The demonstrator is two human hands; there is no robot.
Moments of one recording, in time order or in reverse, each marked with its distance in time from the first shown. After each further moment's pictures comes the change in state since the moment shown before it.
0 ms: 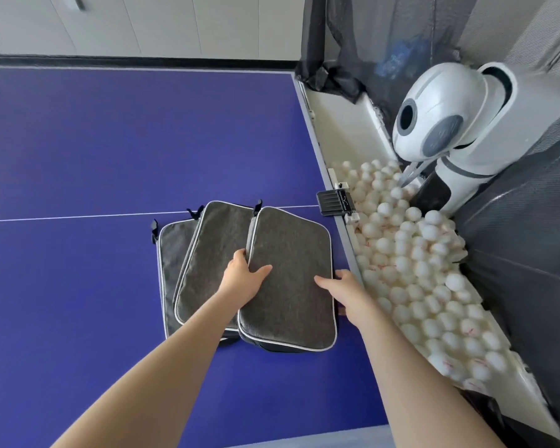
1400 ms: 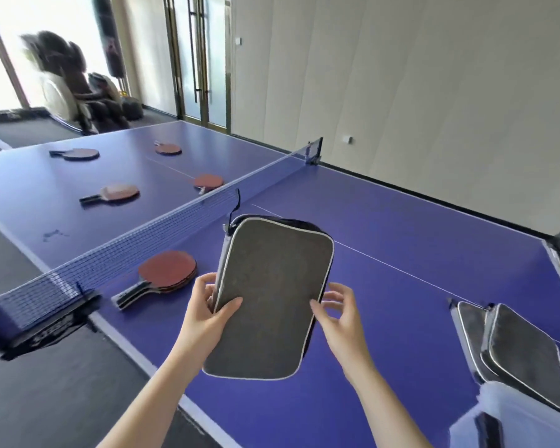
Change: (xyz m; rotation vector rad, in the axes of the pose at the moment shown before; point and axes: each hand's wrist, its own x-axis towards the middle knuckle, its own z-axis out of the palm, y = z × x) left_hand -0.501 -0.408 -0.479 -0.795 0.764 0.301; right_hand -0.554 0.050 0.483 -0.072 -0.490 -0.963
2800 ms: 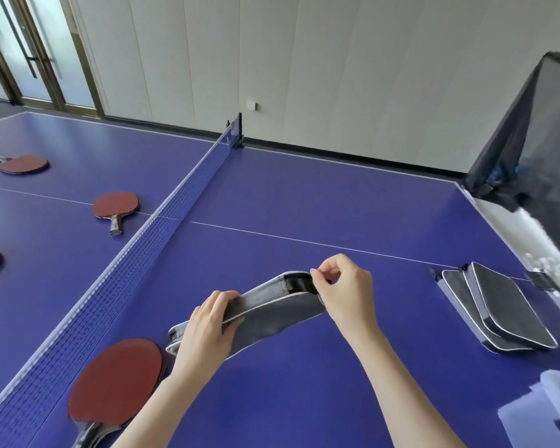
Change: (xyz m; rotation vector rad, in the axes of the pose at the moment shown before) left_hand 0.290 -0.052 -0.037 0.791 -0.420 0.519; right_hand 0.194 -0.041 0.120 -0.624 0.504 -0.045
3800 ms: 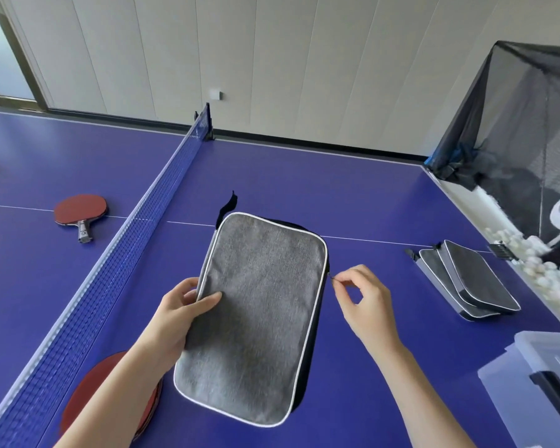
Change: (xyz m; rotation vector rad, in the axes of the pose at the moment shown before) left_hand 0.038 -0.021 -0.054 -1.123 -0.309 -0.627; right_hand -0.025 0.042 -0.002 -0.062 0.110 -0.279
